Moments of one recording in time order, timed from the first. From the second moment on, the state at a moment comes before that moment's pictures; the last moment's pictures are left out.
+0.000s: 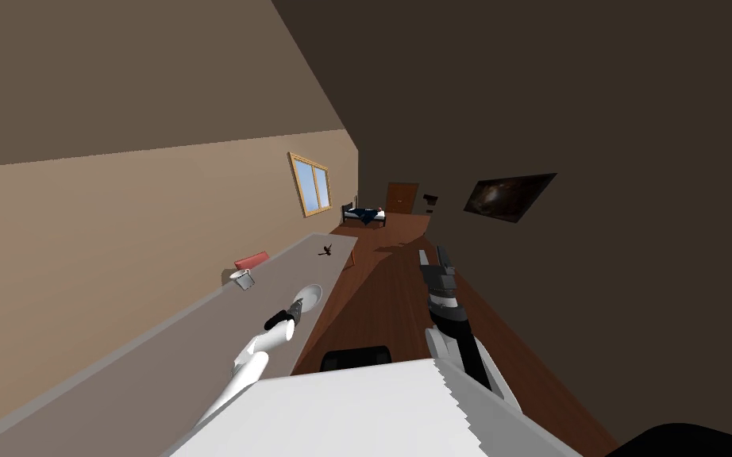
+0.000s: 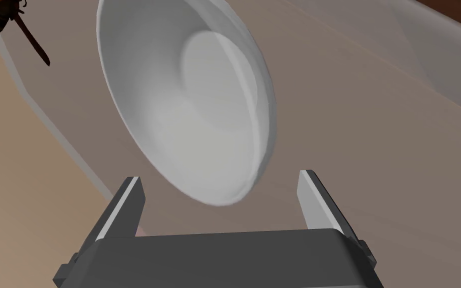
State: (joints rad) left arm -0.08 0.20 0.19 -0.91 0.26 0.29 -0.17; right arm 0.54 -0.04 -0.03 -2.25 0.09 -0.60 -0.17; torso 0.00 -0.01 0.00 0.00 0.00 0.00
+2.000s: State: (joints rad) left arm -0.08 0.19 0.18 -0.82 0.27 0.27 -0.16; right arm 0.54 -0.04 -0.03 -2.25 0.09 -0.60 -0.17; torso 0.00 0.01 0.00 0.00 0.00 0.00
